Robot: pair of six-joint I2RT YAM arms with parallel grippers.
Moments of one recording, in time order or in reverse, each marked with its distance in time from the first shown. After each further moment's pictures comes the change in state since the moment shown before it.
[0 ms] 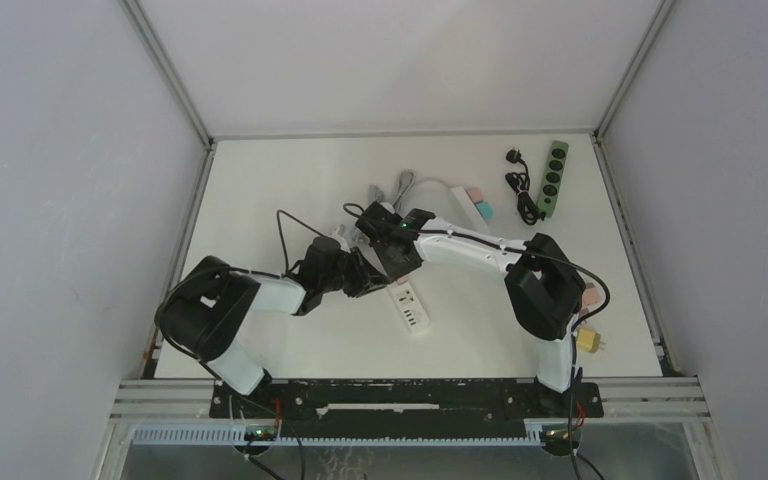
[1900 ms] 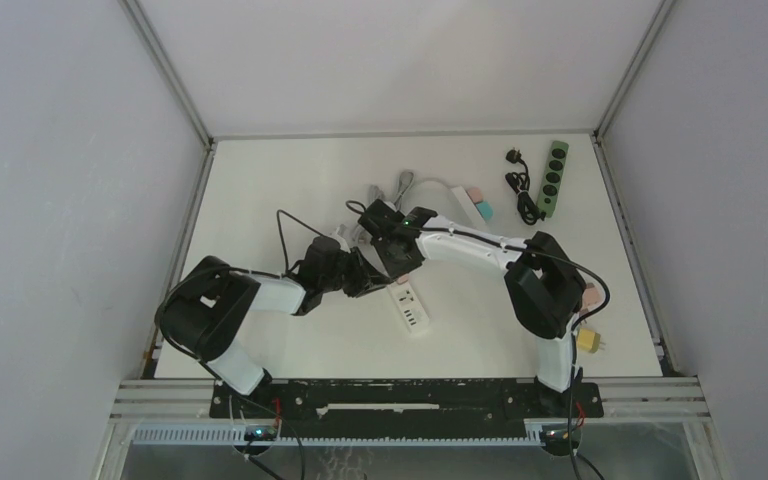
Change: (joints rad) left arm 0.001 0.000 0.000 0.002 0.003 -0.002; right arm -0.033 0.008 -0.008 0.016 -0.043 0.006
